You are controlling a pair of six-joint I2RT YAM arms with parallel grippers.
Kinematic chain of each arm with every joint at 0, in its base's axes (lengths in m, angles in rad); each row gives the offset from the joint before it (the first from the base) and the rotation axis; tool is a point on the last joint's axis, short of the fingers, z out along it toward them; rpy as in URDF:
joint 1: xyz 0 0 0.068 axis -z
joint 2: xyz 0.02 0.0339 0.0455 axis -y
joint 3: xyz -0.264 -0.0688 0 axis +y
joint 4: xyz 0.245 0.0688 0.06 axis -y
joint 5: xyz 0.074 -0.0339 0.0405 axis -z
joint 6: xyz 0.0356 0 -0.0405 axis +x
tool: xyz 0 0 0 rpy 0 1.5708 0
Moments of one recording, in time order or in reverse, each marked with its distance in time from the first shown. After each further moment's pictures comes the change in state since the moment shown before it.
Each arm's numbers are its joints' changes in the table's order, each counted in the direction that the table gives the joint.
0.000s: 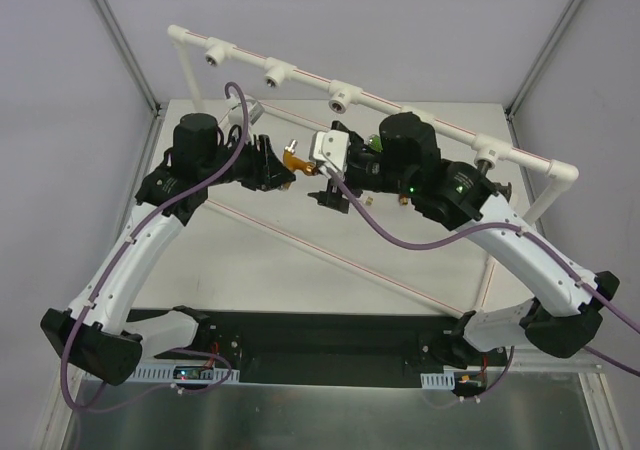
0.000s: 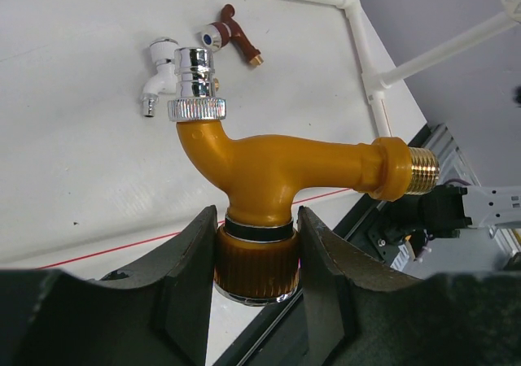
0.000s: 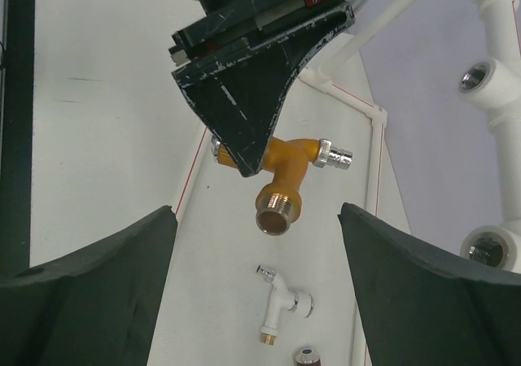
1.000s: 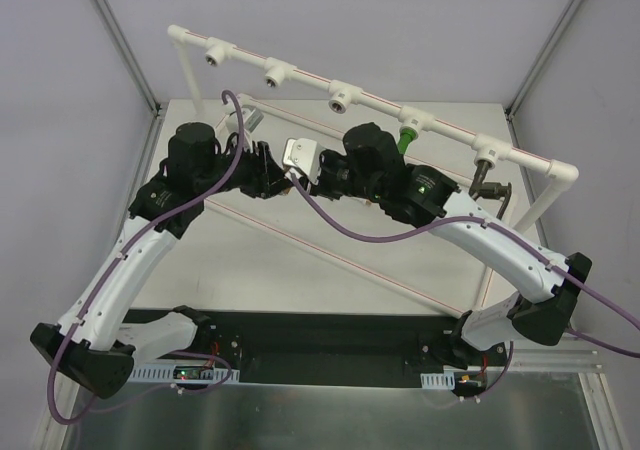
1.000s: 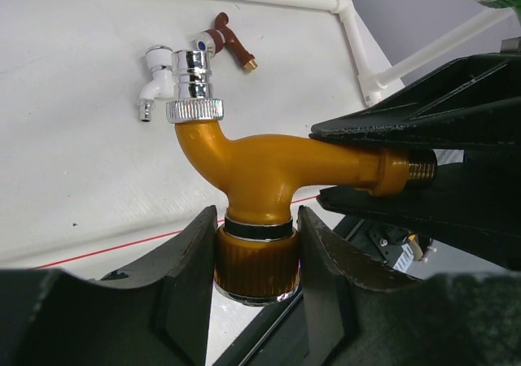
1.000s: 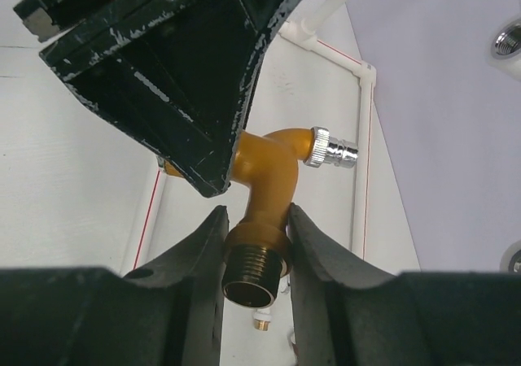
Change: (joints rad) left arm 0.074 0.078 0.026 -0.001 -0.057 -0.003; right arm -0.079 -0.108 0.034 0.063 0.233 -0.013
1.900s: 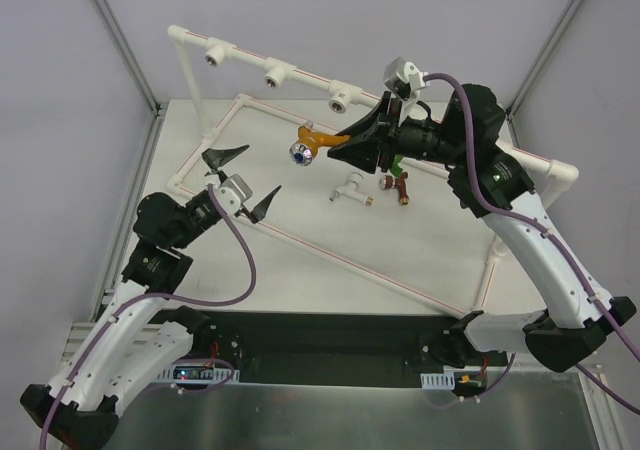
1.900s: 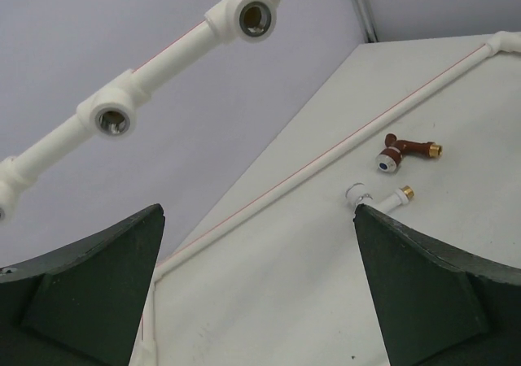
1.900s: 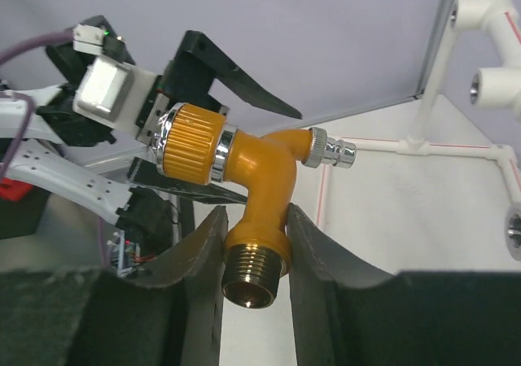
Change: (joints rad) left arm 0.000 0.430 0.486 0.602 -0.113 0.771; right arm 0.345 0.170 0.000 0.230 -0.622 0.689
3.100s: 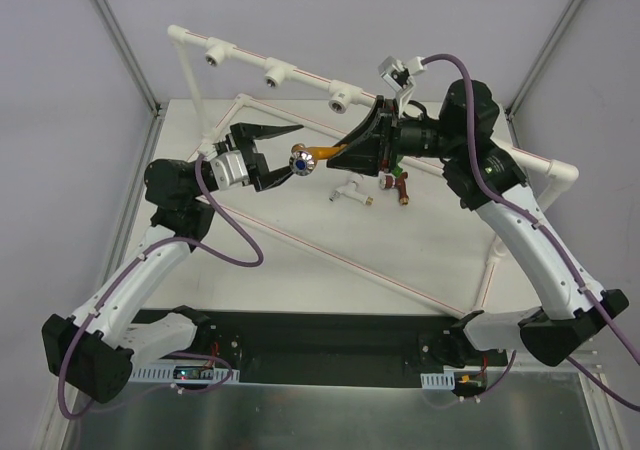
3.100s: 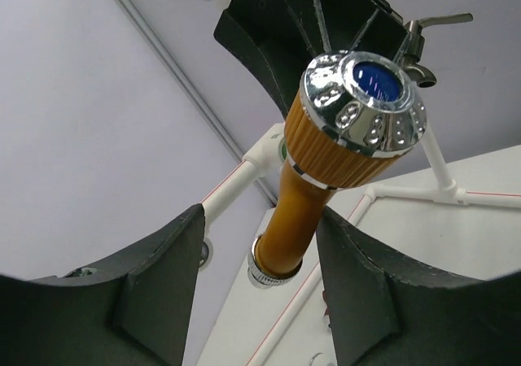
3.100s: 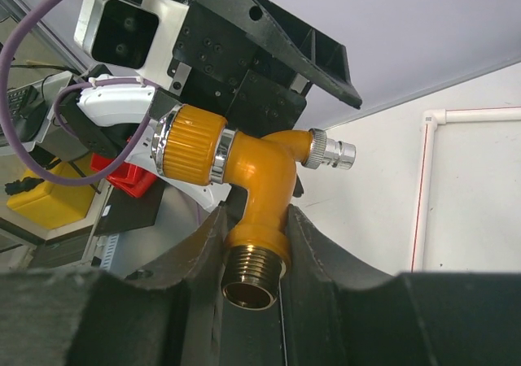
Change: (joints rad) left arm 0.000 -0.390 -0.201 0.652 0.520 -0.320; right arm 0.049 -0.032 0.014 0.073 -0.225 0.331
